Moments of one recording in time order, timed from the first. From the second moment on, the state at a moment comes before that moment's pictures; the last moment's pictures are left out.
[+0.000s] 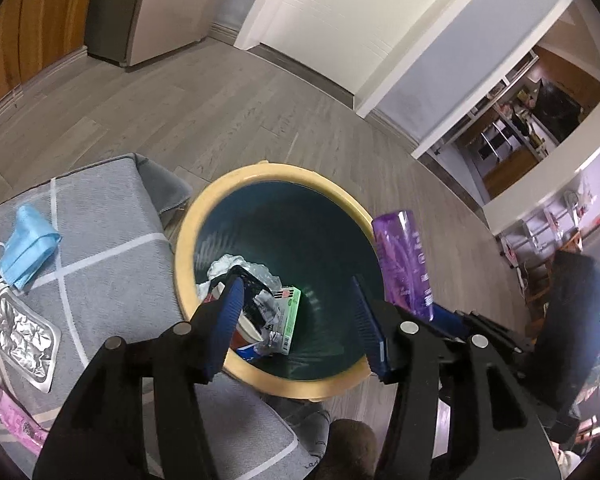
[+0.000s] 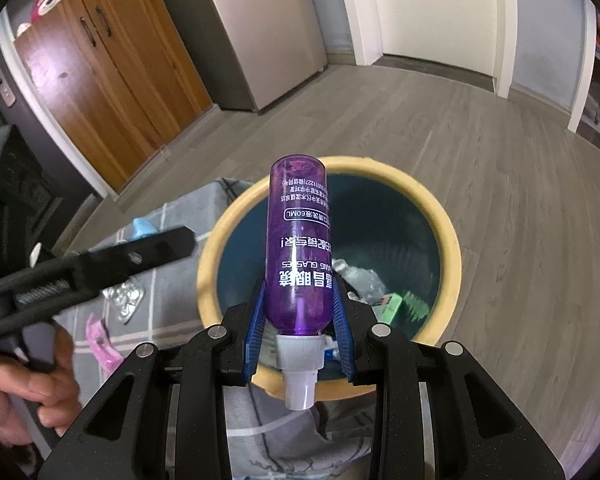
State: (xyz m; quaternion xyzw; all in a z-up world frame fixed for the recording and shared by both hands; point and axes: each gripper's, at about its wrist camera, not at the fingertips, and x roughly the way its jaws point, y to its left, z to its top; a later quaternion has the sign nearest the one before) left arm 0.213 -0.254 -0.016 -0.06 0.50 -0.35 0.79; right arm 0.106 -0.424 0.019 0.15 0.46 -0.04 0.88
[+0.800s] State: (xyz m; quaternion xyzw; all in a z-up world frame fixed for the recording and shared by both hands) left arm 0.197 -0.165 -0.017 0.00 0.51 -0.28 0.82; right arm 0.141 -0.426 -0.015 0.17 0.48 -0.08 0.86
